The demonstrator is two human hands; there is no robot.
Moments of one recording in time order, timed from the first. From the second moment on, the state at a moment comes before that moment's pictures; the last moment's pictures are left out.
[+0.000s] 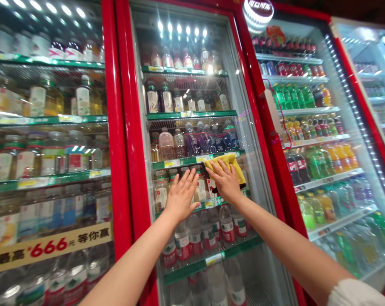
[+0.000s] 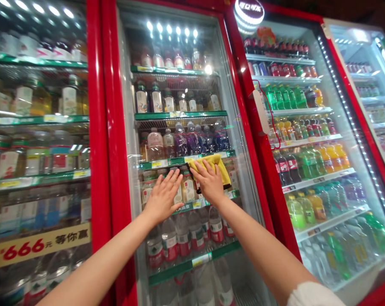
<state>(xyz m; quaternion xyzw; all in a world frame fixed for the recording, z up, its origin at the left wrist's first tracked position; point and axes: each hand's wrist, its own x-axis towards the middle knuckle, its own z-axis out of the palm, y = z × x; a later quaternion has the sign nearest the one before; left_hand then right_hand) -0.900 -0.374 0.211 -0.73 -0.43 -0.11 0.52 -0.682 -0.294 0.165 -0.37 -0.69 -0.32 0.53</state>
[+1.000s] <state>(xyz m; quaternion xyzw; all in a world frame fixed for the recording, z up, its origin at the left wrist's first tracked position) -0.947 -0.401 0.195 -0.73 -0.44 -0.12 0.52 -0.695 -0.309 0.143 -0.33 -0.78 -0.32 0.42</state>
